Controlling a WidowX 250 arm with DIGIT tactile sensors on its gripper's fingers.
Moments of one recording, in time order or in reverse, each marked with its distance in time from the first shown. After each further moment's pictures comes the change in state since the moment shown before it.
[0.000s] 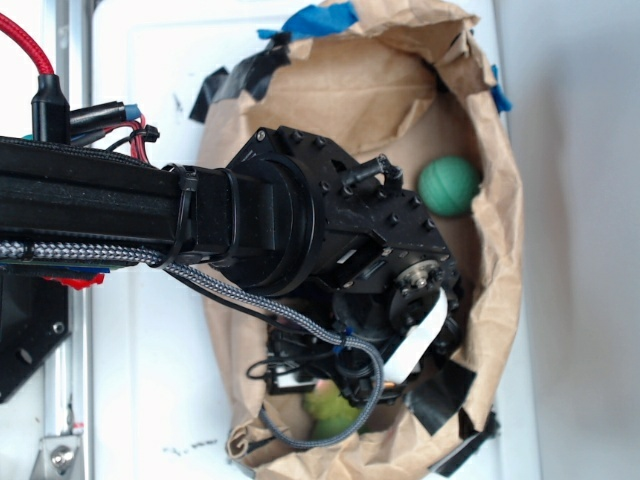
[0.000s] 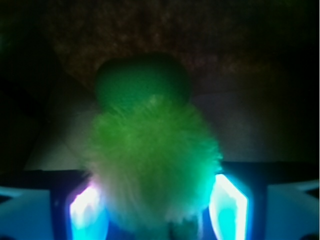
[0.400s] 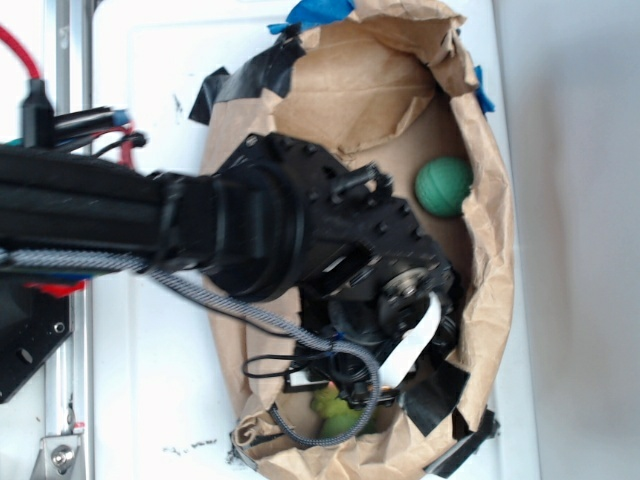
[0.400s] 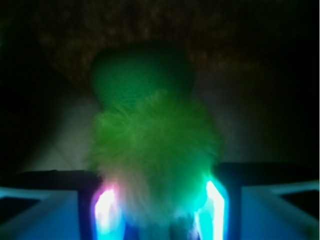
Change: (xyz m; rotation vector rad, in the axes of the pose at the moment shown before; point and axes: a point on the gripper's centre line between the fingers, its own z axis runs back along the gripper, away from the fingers) arm -0.002 -0.003 0.006 0.064 0.041 0.008
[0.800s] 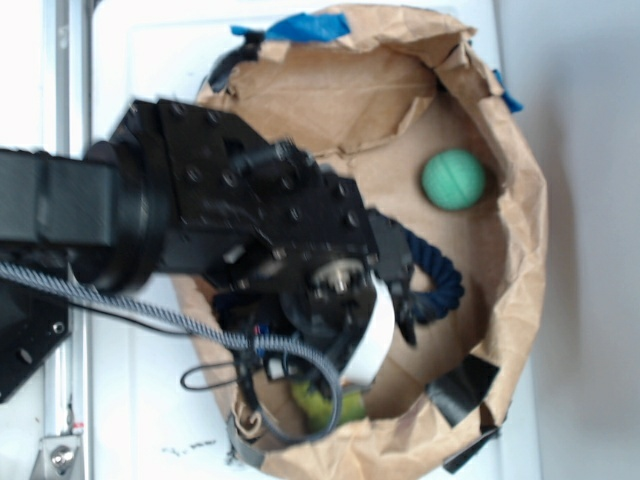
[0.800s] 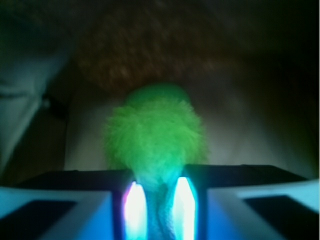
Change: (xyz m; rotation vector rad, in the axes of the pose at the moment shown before) arm -0.025 -0.008 0.052 0.092 0.070 0.250
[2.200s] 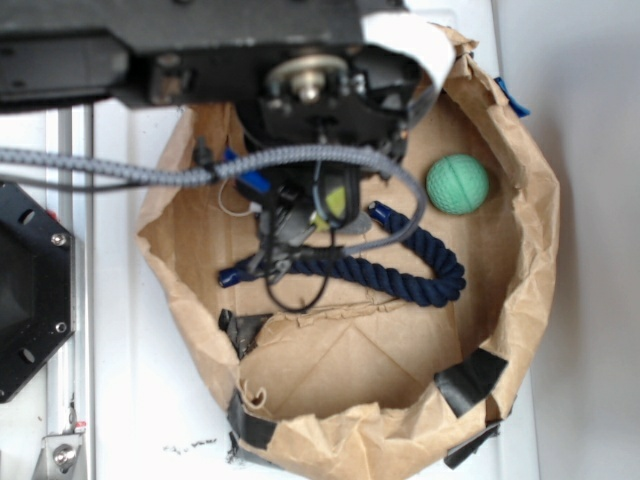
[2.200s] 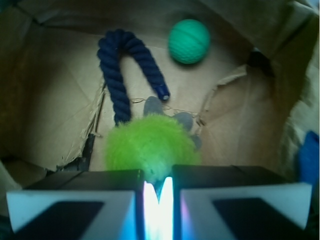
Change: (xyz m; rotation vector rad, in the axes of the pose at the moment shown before) arm -0.051 0.009 0.098 0.232 0.215 1.082
